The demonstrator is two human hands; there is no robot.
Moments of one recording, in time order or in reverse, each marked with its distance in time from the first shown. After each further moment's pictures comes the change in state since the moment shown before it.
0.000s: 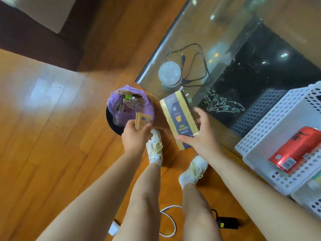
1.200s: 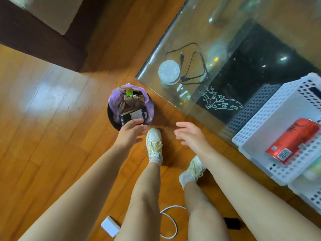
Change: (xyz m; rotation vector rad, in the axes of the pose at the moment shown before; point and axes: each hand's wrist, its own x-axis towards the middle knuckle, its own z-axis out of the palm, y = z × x) left_hand -0.019 0.006 -0.034 -0.044 -0.339 -0.075; right_hand -0.021 0.006 0.015 0.331 -0.207 0.226
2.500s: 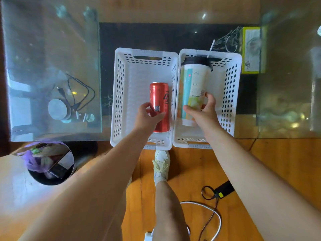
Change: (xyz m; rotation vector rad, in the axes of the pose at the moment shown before) left_hand -0.074 0.009 0.384 0.469 -0.312 0.280; right_hand -0.087 0.174 -0.292 0.594 0.724 -0.062
